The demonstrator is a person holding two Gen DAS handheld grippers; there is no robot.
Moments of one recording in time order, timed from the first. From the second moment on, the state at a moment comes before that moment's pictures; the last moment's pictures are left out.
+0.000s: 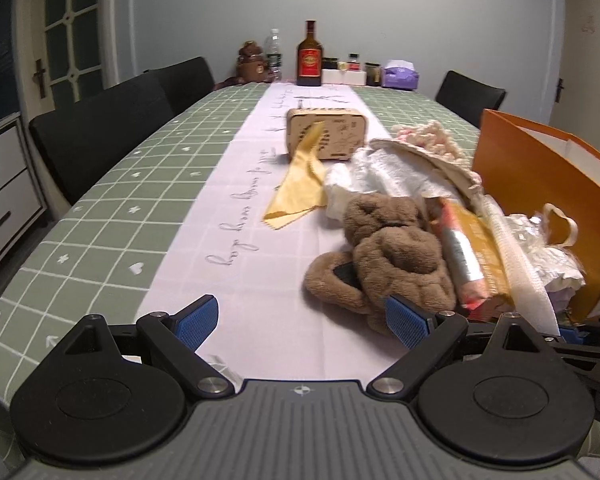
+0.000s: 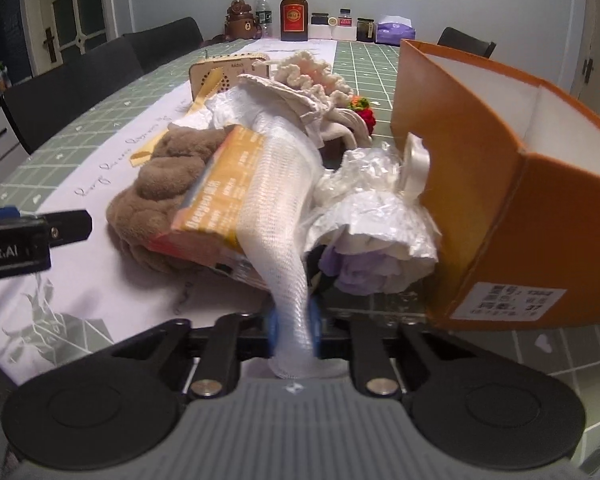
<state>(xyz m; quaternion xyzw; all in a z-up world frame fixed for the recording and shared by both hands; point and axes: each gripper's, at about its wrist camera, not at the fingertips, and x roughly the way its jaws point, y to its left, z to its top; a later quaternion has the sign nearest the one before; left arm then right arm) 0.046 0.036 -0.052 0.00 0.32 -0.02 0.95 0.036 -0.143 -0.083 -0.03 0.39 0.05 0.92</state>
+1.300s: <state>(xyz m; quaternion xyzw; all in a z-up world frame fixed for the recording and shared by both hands) 0.081 0.003 -0.095 -0.17 0.35 -0.27 0.88 0.020 -0.214 -0.083 0.09 0.40 0.06 0.91</state>
